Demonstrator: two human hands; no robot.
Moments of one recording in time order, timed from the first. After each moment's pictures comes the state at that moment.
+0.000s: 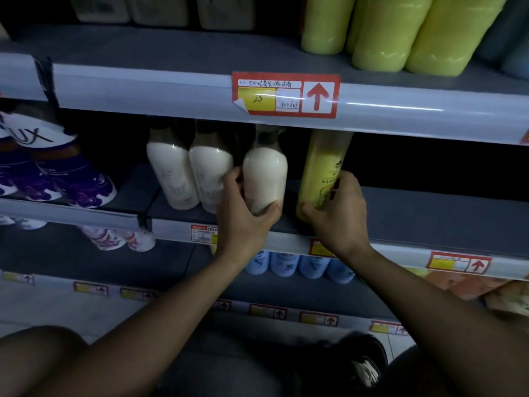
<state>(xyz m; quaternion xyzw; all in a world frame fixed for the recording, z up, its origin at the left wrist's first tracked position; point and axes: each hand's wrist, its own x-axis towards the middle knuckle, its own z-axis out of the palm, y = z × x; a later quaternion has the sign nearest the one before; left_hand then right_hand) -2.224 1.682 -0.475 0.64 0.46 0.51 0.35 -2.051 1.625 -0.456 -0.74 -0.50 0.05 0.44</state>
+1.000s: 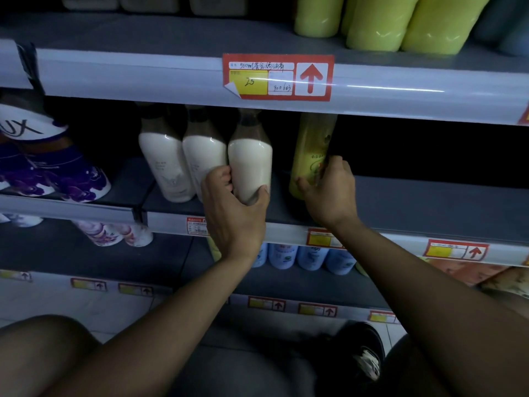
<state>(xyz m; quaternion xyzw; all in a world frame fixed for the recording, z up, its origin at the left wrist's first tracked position) -2.214 1.670 -0.476 0.58 0.53 0.59 0.19 -2.049 1.652 -0.449 -0.78 -0.48 0.06 0.39</state>
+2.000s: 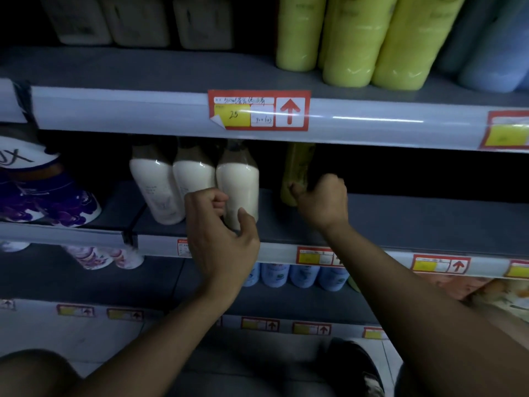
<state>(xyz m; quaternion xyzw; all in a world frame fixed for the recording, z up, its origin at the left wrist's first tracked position) -2.228 1.642 -0.443 0.64 0.47 0.59 0.11 -2.032 1.668 -0.442 -0.80 -0.42 0.10 0.41</state>
